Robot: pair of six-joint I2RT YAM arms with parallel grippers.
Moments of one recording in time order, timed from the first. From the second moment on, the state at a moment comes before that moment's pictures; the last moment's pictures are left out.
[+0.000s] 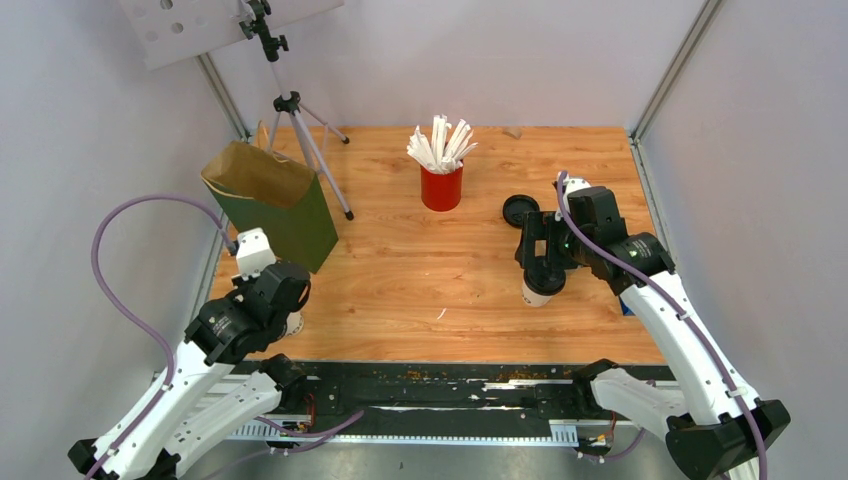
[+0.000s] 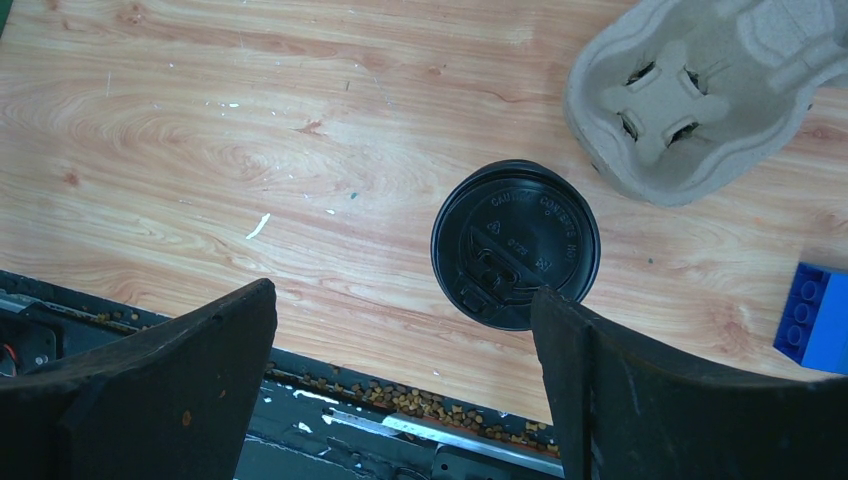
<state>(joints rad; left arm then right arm) -0.68 0.61 0.86 -1.19 -0.85 -0.77 0.38 1.01 1.13 -0.93 -0.02 0.30</state>
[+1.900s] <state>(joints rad) -0.67 0.62 1.29 -1.17 -0.67 -0.59 0.38 0.99 1.15 -0.92 -0.07 0.29</state>
